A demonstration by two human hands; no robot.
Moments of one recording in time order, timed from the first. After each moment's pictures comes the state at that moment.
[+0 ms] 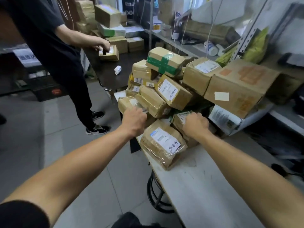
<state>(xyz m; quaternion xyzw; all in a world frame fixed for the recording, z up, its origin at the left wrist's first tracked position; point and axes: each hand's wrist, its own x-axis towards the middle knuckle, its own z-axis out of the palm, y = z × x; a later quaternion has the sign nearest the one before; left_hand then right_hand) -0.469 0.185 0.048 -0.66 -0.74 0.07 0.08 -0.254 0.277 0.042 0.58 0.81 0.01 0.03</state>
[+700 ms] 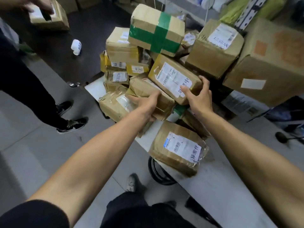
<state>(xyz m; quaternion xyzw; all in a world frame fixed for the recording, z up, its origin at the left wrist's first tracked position) -0.525 0.363 0.002 -0.13 -0.71 -0.39 -0.57 -0.350 0.381 0.012 0.71 0.52 -0.33 -0.35</state>
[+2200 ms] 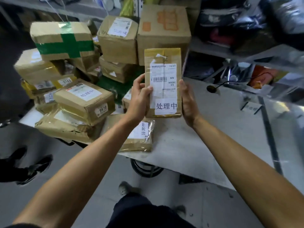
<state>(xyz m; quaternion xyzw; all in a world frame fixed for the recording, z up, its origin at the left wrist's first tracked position) -0.366 0.266 0.045 -0.56 -0.38 -0.42 -0.61 -0.197 0.221 0.022 0.61 0.39 -0.39 -0.57</state>
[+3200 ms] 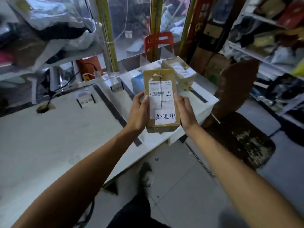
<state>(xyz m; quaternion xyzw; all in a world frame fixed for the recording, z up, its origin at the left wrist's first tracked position) 0.087 -0.130 0.034 -0.69 -0.10 -0.09 -0.71 0.145 -0.293 0.035 0.72 0.03 -0.11 -0.68</state>
